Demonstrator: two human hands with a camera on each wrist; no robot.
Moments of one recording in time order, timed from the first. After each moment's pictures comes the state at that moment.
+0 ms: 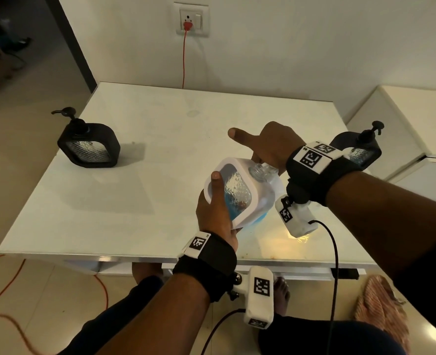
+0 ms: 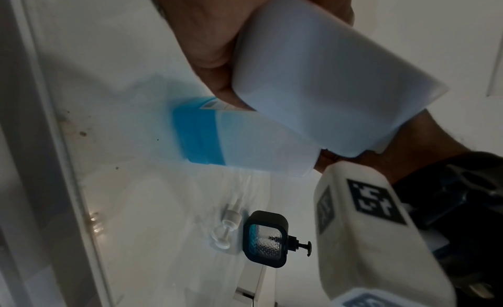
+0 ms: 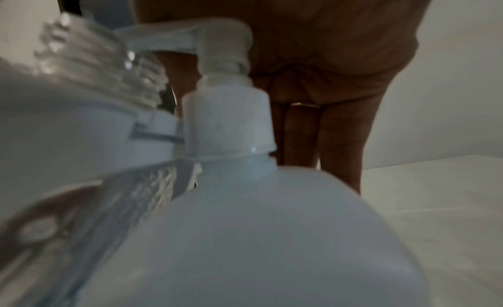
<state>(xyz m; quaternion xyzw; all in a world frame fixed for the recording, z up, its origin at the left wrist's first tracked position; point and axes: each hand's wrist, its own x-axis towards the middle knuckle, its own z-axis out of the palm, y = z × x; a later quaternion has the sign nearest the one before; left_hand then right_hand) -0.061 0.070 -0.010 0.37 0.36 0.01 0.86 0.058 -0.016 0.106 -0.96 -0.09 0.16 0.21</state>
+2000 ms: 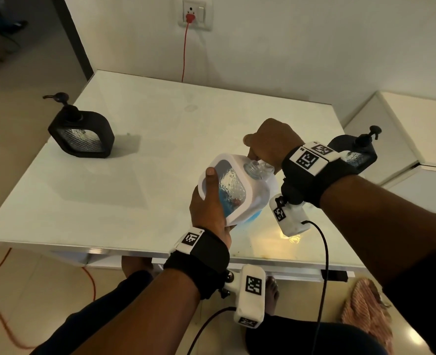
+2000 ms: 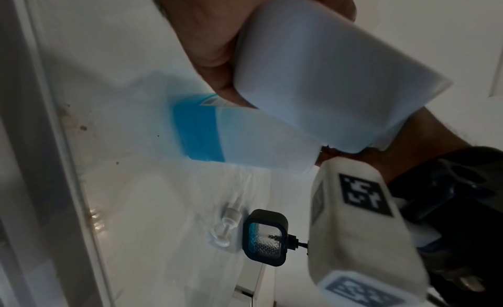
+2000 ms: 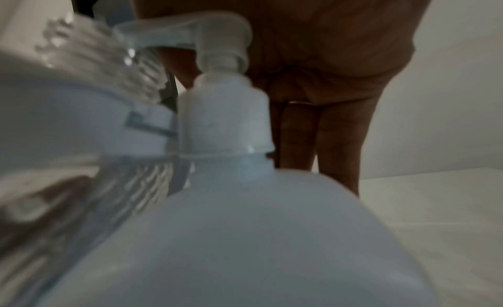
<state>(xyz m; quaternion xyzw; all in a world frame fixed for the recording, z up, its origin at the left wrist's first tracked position) -0.056 0.068 -0.018 0.37 0.35 0.02 0.86 0.069 -0.018 0.098 -0.96 -0.07 0.15 0.20</state>
